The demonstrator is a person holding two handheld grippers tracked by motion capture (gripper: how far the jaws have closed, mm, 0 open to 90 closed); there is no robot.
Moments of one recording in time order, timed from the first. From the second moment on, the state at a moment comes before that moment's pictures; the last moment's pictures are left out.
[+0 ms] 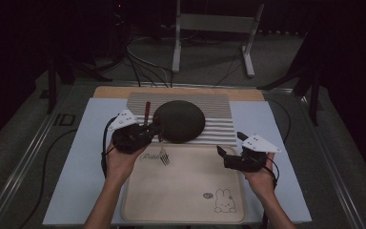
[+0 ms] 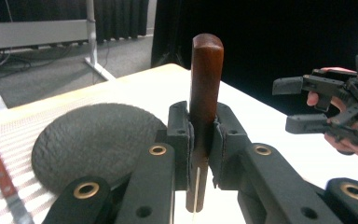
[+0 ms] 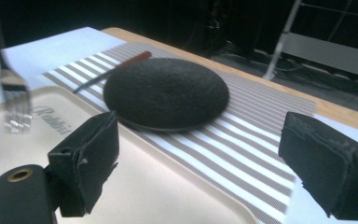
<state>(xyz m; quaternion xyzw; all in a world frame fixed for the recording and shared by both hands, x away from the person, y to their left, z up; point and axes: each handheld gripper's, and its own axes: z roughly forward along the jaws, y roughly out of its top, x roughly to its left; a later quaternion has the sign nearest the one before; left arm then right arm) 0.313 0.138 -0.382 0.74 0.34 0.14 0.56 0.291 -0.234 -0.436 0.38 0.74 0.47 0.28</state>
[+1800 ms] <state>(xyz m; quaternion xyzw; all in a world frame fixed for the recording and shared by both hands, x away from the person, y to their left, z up) 0.315 0.196 -0.506 0.79 0.47 0.05 0.38 0.277 -0.266 -0.448 0.42 0.73 0.46 0.29</state>
